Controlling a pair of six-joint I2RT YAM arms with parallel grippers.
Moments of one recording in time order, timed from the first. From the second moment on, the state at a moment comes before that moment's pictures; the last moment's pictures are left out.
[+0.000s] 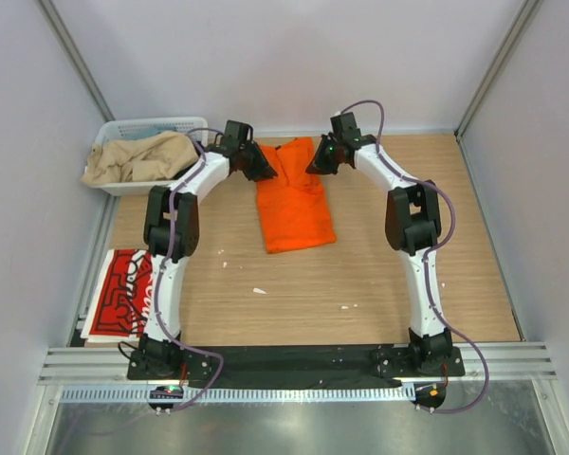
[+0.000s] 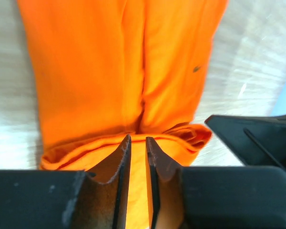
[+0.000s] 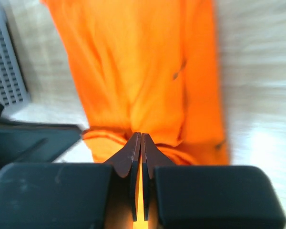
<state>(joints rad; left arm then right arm) -0.32 2.32 1.91 -0.43 0.31 -0.83 0.32 2.37 2.05 -0.50 -0.29 0.67</state>
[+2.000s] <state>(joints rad) -0.51 2.00 1.28 -0.38 0.40 -0.81 0.28 2.17 1.37 0.03 -0.51 0.74</state>
